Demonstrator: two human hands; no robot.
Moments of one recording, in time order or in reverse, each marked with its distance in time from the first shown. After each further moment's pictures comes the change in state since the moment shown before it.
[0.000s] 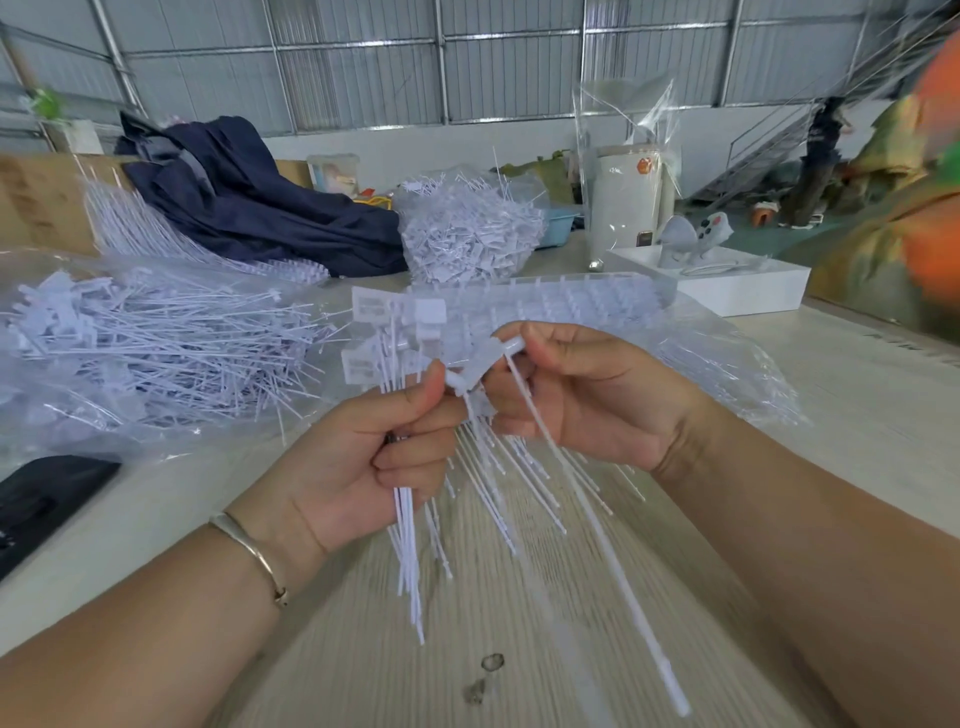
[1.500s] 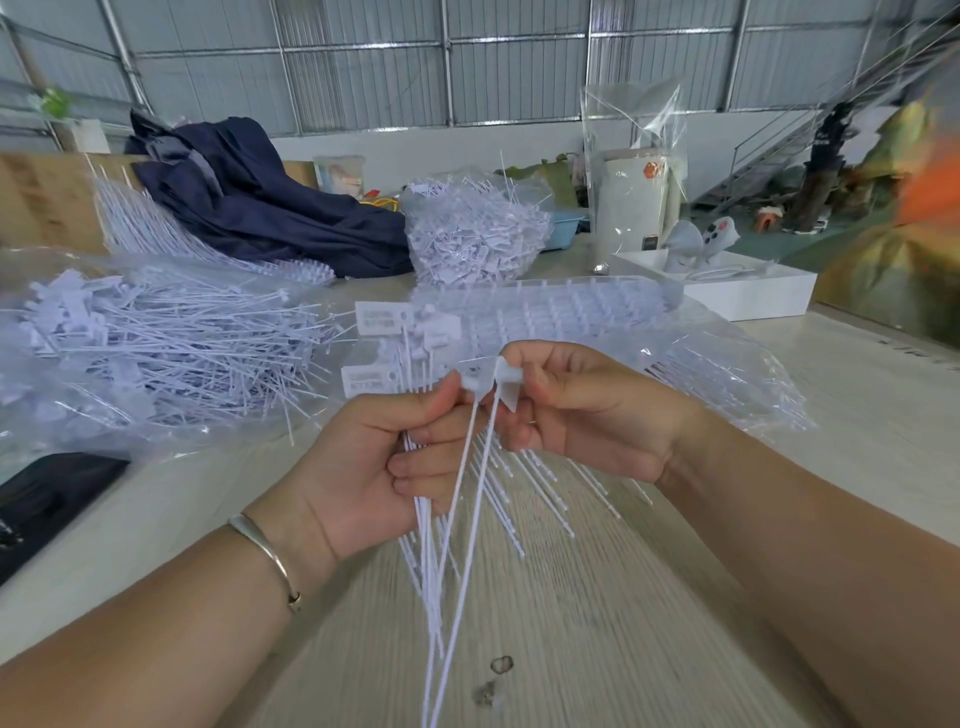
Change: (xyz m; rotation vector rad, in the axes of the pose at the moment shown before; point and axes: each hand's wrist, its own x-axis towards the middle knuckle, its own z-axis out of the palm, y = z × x) left_hand 0.001 -0.005 0.002 -0.145 -0.106 -0.069; right_hand 0.000 0.006 0.003 -0.124 0.036 0.059
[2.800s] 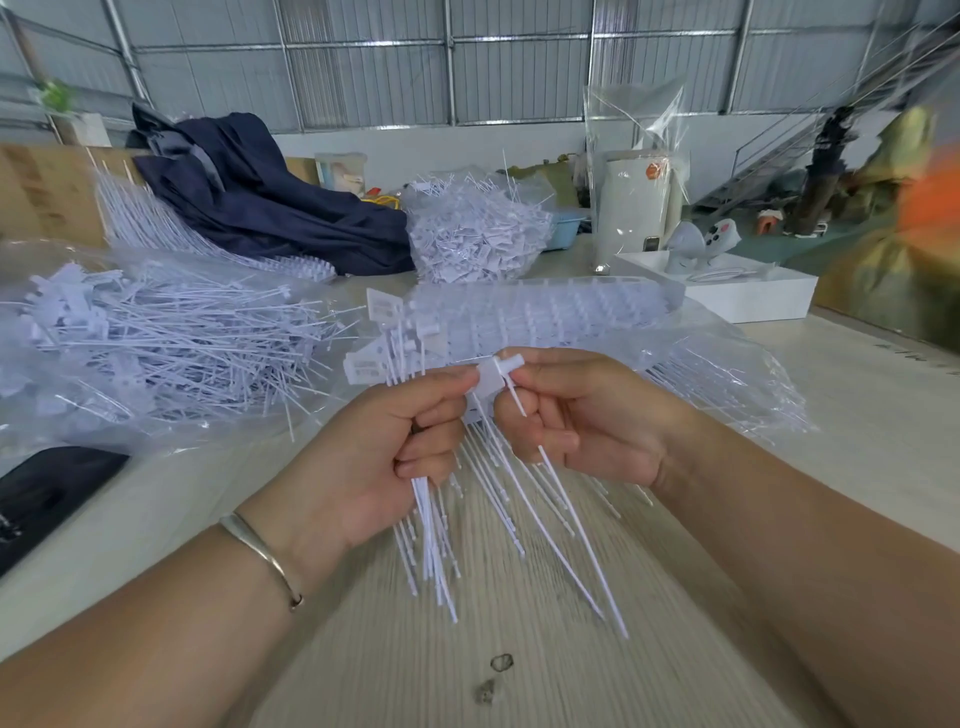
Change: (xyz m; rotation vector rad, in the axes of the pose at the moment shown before) left_hand 0.007 0.000 0.014 0.281 0.490 0.172; right_hand 0.001 0.001 0.008 0.035 0.197 0.105
